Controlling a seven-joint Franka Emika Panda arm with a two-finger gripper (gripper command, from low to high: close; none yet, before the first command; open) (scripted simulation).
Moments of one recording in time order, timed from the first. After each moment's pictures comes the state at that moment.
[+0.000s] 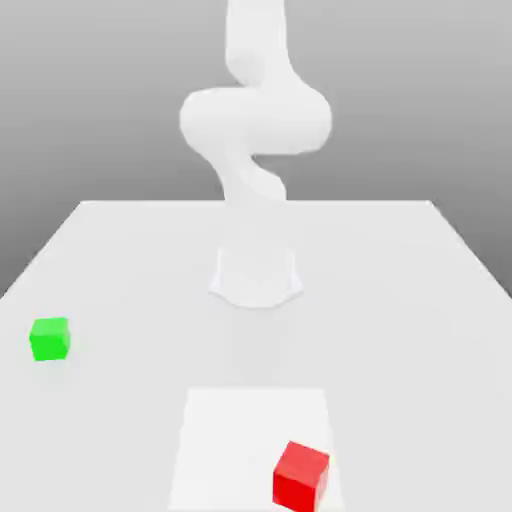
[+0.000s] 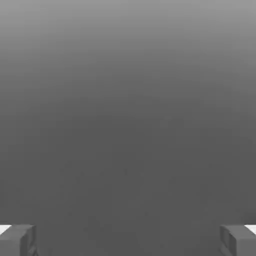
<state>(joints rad) -0.05 -0.71 0.05 -2.31 -0.04 2.33 0.87</state>
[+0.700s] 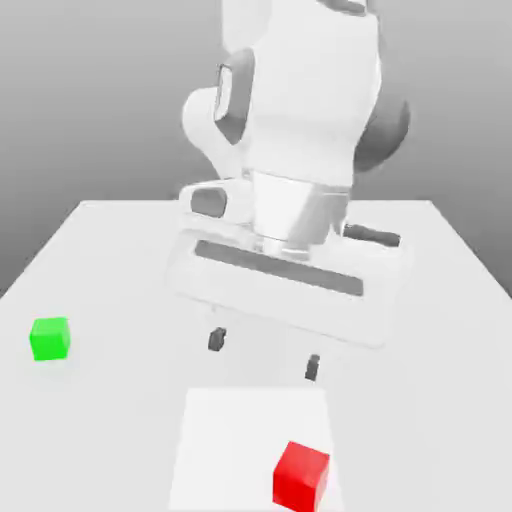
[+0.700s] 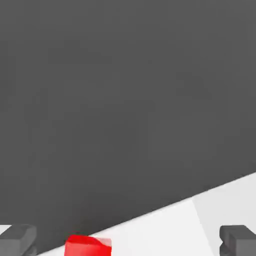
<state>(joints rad) -0.21 0.05 0.26 -2.42 -0.27 2.58 1.42</state>
